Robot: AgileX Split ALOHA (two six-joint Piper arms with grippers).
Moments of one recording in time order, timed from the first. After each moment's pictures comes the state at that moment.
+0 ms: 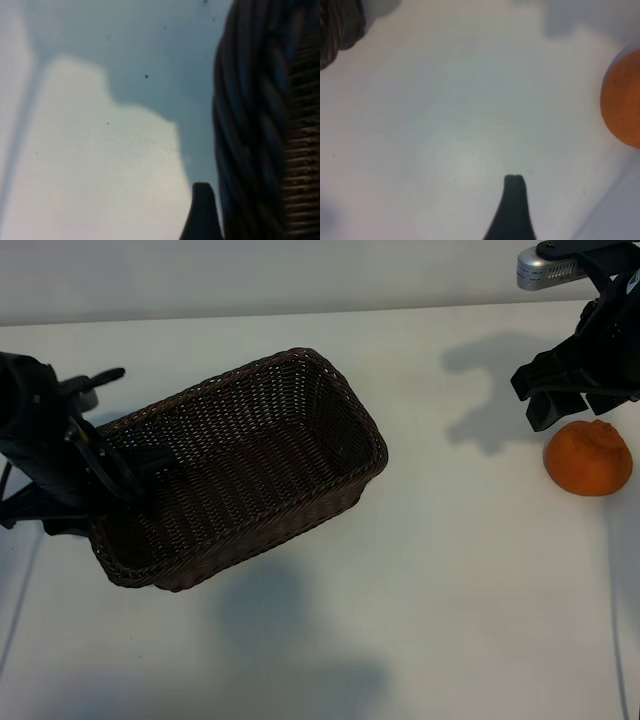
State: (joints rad) left arm -0.21 1.70 -0.90 0.00 0.63 -0.58; right arm 0.12 1.62 -1.31 0.13 1.09 -0.10
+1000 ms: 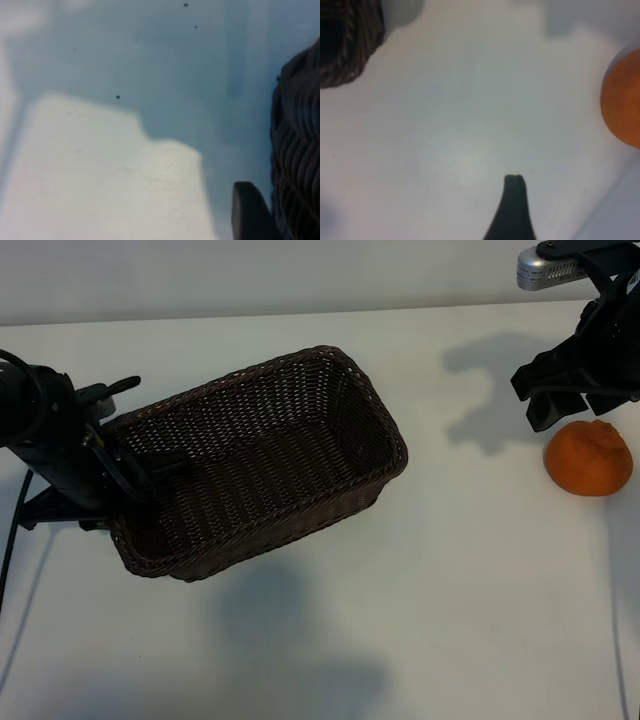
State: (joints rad) left arm -0.21 1.76 -0.89 -0.04 0.56 -0.52; right arm 0.12 1.62 -1.31 0.13 1.09 -0.10
